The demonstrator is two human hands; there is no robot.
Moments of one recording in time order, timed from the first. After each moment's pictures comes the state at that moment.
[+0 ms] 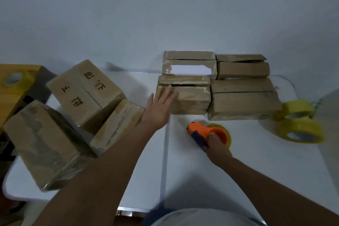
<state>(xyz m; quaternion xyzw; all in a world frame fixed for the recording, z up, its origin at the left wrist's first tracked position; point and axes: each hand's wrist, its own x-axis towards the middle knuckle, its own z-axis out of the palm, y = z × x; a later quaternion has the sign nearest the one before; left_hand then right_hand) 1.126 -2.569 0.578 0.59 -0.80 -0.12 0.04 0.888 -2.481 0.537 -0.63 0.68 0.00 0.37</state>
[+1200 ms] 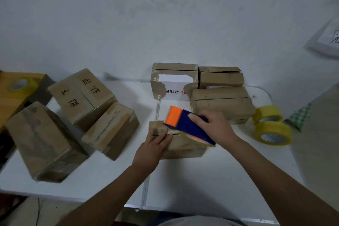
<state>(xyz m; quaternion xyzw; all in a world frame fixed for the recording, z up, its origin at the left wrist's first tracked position) 1.087 -2.429 0.575 0.57 -0.81 -0.10 -0.08 0.846 -2.482 0.671 -0.69 0.59 -0.24 0.33</state>
